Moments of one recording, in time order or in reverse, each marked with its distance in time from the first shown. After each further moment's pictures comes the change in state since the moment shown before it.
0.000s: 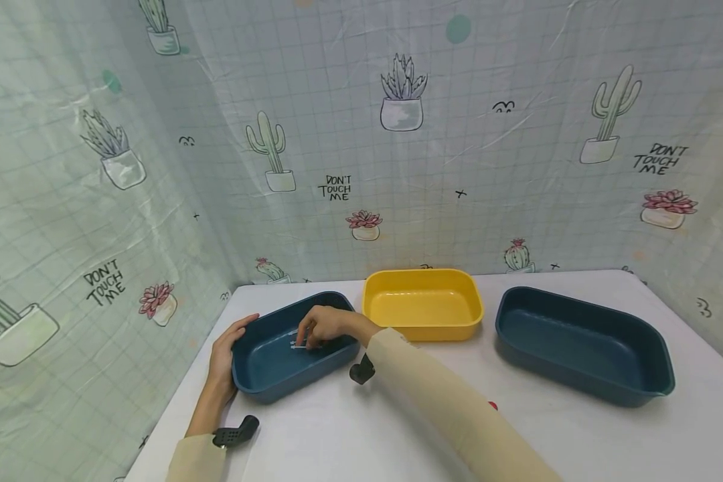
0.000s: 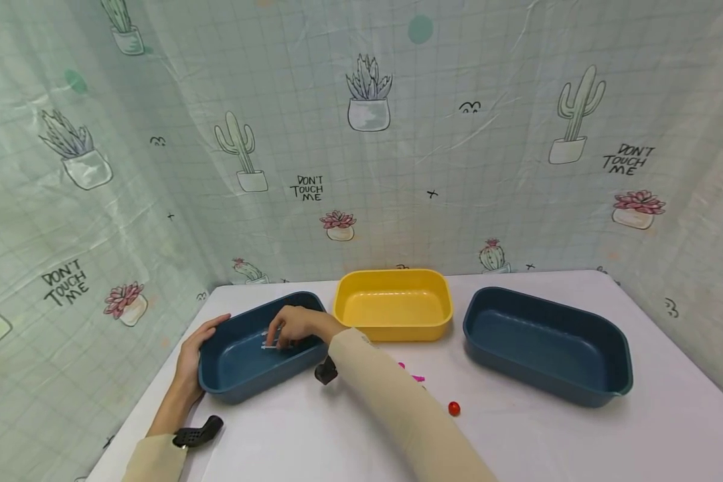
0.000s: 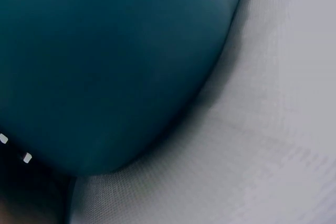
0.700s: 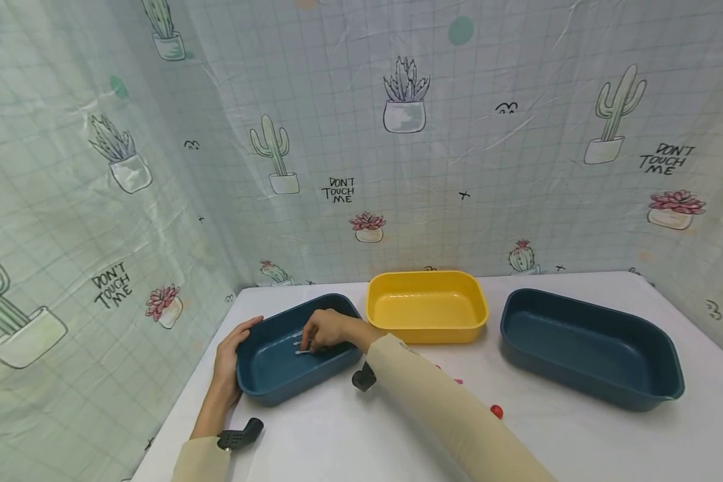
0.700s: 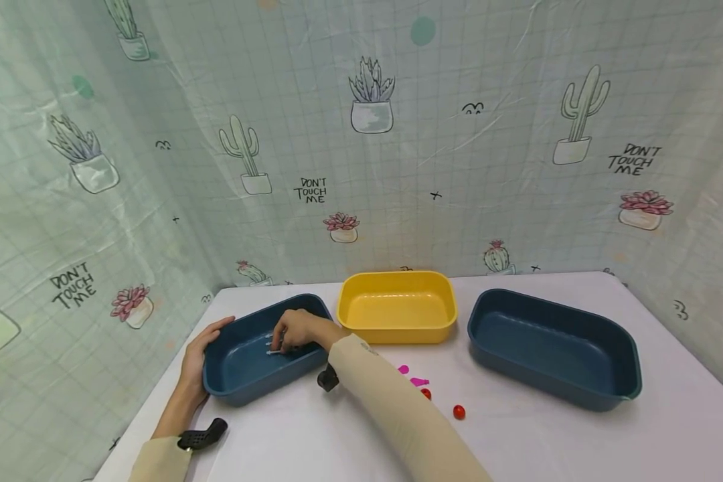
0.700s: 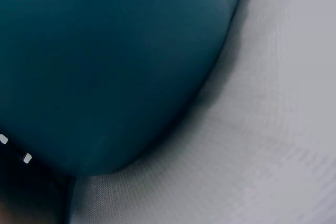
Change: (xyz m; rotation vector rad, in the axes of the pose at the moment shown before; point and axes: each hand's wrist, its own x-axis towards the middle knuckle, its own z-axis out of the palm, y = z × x) left_hand -0.003 0.001 0.001 -0.006 -0.001 -0.002; right_hand 0.004 0.000 0.009 -0.186 0.085 0.041
